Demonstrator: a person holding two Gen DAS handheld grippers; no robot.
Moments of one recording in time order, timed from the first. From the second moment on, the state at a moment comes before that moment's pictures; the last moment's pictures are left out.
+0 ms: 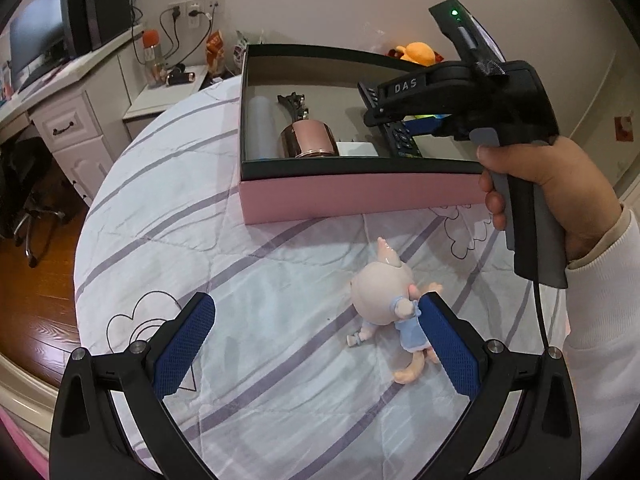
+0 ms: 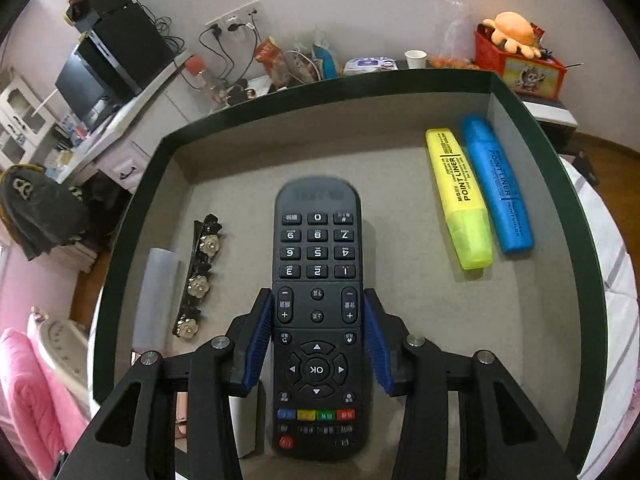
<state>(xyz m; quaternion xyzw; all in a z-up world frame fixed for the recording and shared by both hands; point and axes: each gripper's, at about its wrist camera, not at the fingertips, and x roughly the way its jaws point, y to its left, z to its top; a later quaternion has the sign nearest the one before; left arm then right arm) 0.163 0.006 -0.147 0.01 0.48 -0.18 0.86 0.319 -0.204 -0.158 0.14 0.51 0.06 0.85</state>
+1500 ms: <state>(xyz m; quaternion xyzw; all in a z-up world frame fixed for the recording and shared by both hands) 0.139 -0.010 -0.139 -0.02 0.46 -0.07 0.88 0.105 -0.242 -0.141 0.05 0.46 0.17 0.87</state>
